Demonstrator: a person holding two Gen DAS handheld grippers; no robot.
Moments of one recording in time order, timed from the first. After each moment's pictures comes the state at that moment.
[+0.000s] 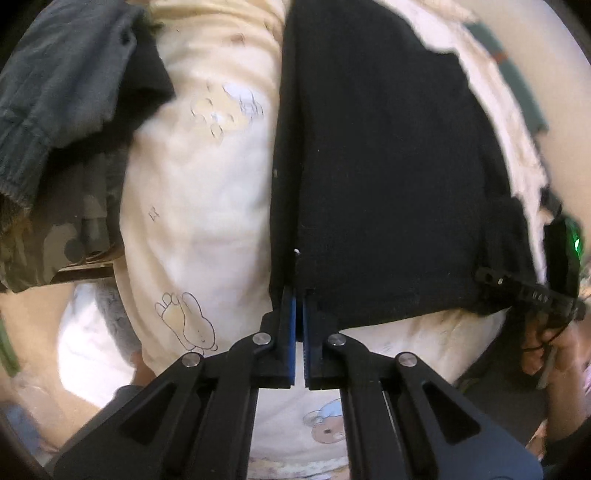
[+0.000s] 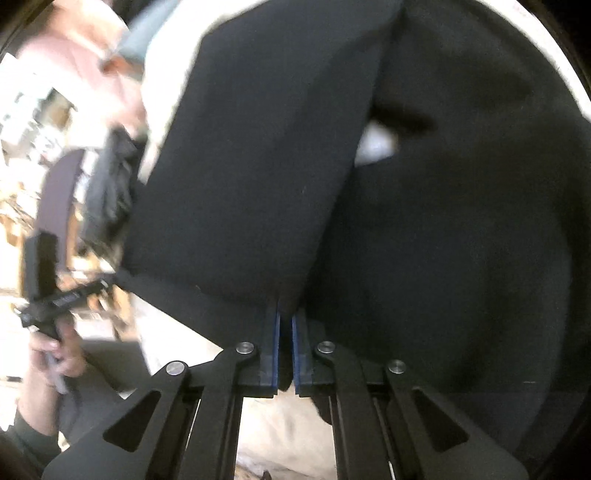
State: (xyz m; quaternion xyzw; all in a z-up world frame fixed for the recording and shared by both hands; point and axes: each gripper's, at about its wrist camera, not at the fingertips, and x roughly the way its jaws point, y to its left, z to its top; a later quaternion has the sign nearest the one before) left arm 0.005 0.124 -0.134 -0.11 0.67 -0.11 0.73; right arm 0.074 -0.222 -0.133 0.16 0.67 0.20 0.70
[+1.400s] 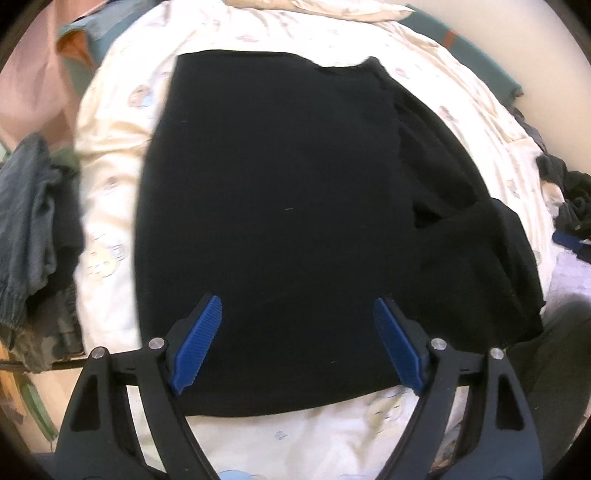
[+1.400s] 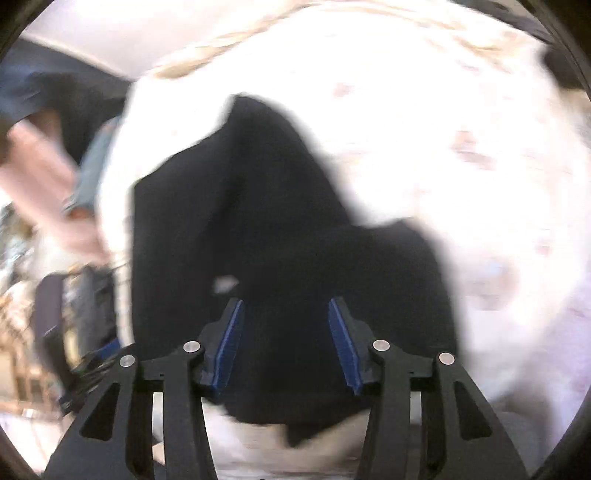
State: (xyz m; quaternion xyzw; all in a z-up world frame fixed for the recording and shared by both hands) left arm 0.052 -0.040 -0.076 -0.01 0.57 -0.14 0.81; right arm 0.068 -0.425 -0.037 0.25 0.56 0.00 0.79
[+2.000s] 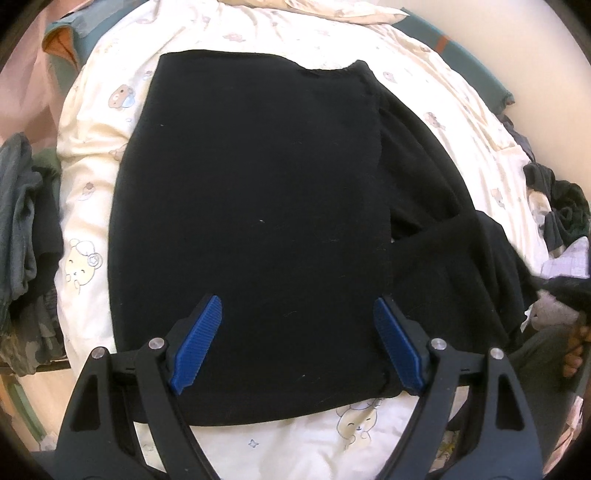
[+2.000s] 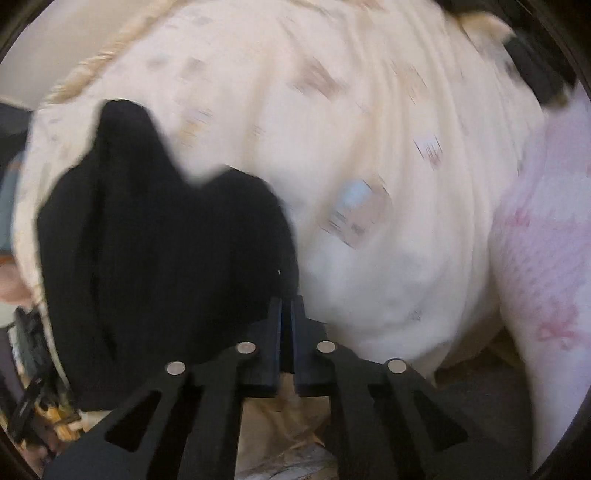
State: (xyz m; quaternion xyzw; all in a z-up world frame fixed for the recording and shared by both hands) left arm 0.062 -0.043 -0.075 -0.04 0.57 -0.15 0.81; right arm 0.023 -0.472 -0.083 0.25 0.58 -0.13 0.76
